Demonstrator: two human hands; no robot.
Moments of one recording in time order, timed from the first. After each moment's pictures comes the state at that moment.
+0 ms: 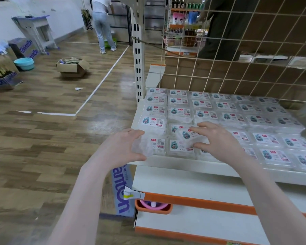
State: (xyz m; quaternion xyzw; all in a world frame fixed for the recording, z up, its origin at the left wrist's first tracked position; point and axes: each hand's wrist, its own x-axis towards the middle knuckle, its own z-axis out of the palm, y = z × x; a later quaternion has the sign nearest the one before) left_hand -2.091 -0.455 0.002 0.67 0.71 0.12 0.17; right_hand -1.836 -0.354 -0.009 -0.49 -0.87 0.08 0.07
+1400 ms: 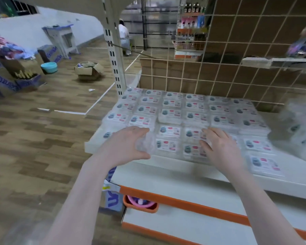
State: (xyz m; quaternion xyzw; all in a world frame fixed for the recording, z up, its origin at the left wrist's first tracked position) left_hand -1.937 -0.439 0.020 0.68 0.72 0.08 0.12; right_hand -1.694 -0.318 -0.059 -0.44 -0.85 -0.03 0.30
